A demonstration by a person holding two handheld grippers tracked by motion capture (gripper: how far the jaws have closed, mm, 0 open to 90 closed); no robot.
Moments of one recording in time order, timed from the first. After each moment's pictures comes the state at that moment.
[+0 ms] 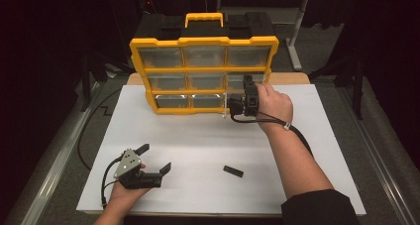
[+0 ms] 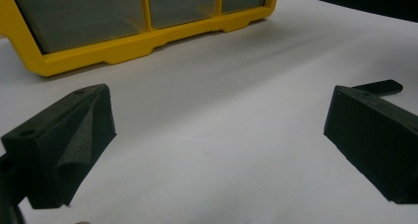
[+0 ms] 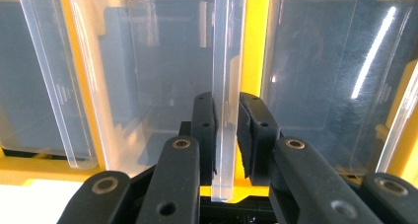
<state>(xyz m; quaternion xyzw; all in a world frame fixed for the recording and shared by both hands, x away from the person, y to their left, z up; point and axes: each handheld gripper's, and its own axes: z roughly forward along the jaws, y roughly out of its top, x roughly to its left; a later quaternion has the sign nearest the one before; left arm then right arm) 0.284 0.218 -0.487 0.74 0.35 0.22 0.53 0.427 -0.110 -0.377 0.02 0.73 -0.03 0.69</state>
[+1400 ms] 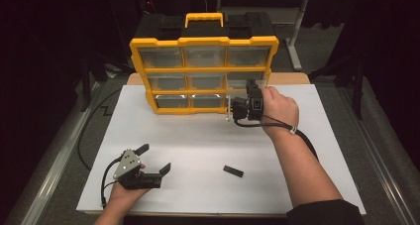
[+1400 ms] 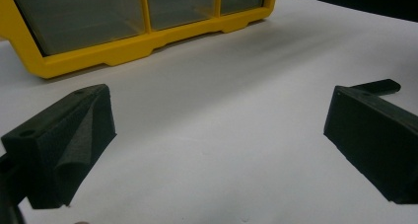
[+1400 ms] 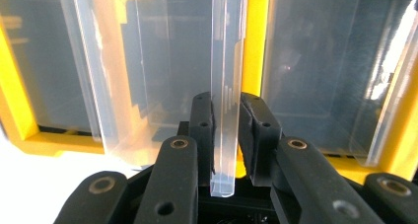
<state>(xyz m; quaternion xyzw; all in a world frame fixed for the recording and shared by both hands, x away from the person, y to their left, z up) 0.282 0.217 -0.486 0.74 0.35 0.22 0.53 0.407 -0.117 -0.368 0.02 0.75 -0.03 0.66</state>
